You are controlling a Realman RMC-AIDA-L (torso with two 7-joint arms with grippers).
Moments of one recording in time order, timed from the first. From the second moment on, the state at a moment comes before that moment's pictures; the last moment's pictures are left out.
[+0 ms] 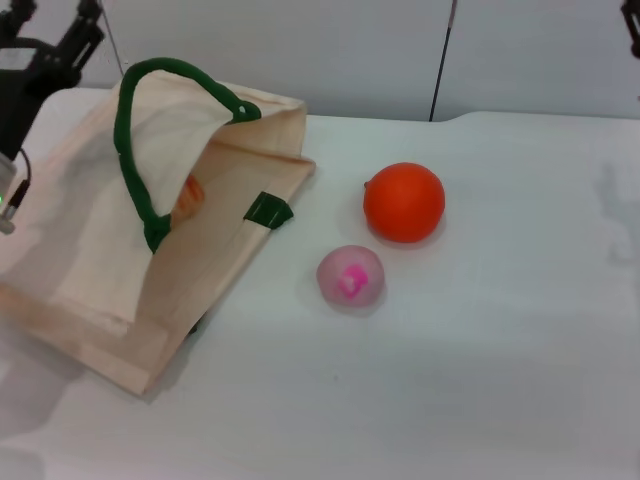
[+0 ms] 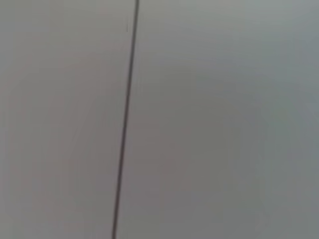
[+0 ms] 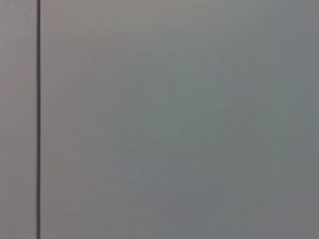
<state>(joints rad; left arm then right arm) -0.59 -2.03 0.16 0.09 -1.86 -1.37 2.61 0.59 2.03 -2.23 -0.52 -1.86 1.00 2.84</state>
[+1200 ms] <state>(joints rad) -0.55 -2.03 0.16 0.05 -1.93 -1.43 2.65 0.49 2.04 -2.50 -0.57 -1.76 1.06 2.82</state>
